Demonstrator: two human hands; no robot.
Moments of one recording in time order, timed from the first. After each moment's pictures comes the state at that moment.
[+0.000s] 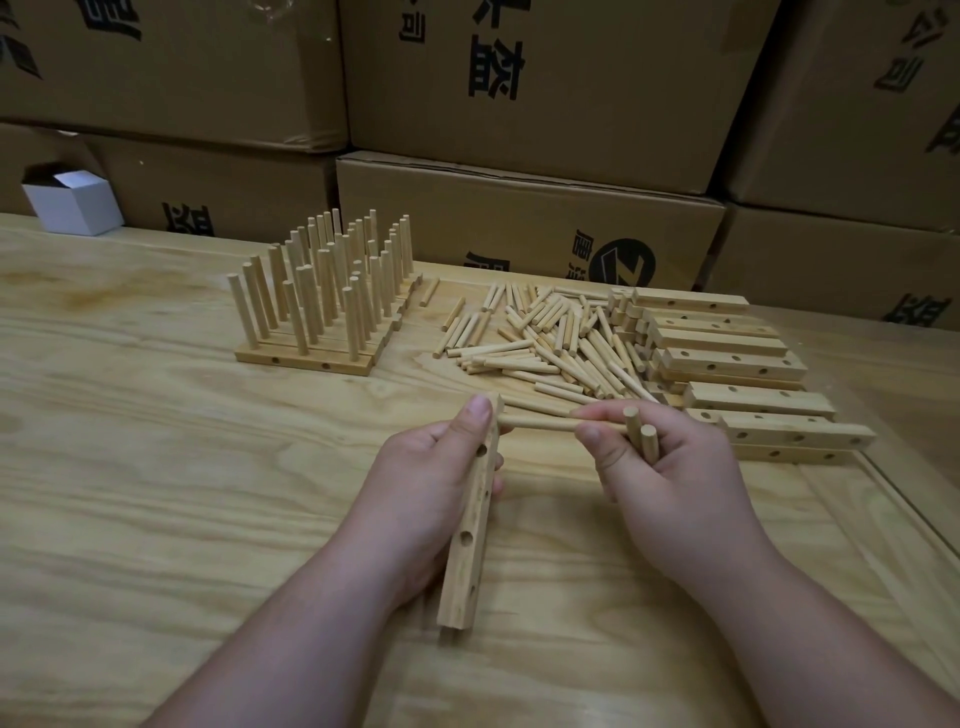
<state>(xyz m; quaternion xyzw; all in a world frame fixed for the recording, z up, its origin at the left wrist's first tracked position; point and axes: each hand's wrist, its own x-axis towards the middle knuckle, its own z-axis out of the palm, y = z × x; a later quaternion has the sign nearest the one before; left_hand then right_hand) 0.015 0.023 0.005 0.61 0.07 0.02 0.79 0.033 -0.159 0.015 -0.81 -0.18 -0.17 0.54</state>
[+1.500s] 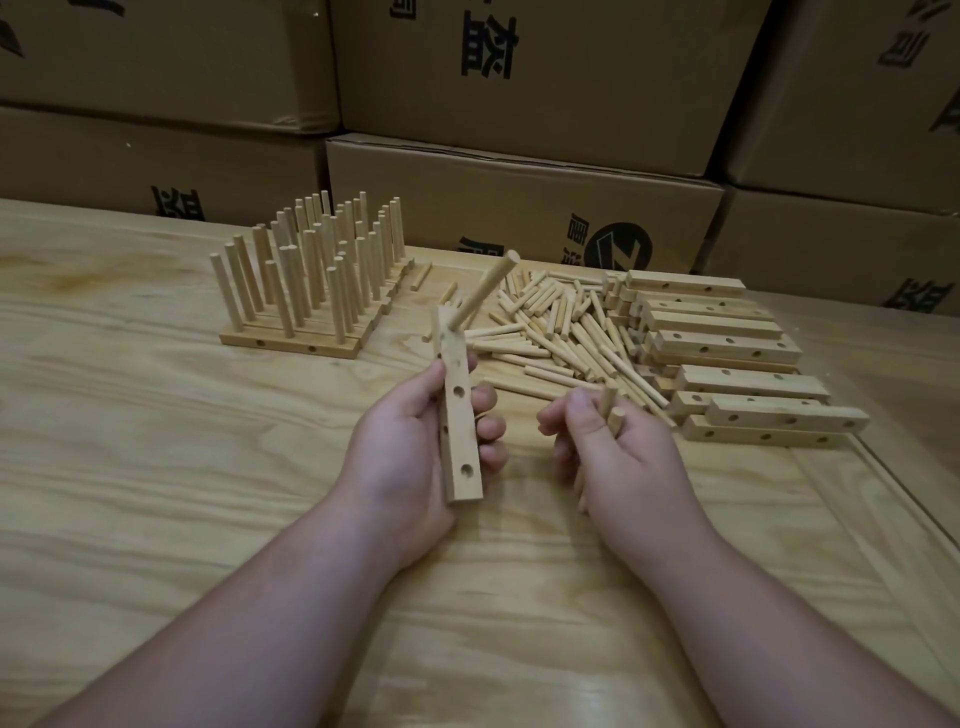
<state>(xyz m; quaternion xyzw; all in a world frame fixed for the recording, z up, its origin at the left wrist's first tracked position) 0.035 0.017 0.008 0.36 0.04 -0.08 0.93 0.042 -0.148 -0.008 -0.79 -0.09 -0.10 0.59</state>
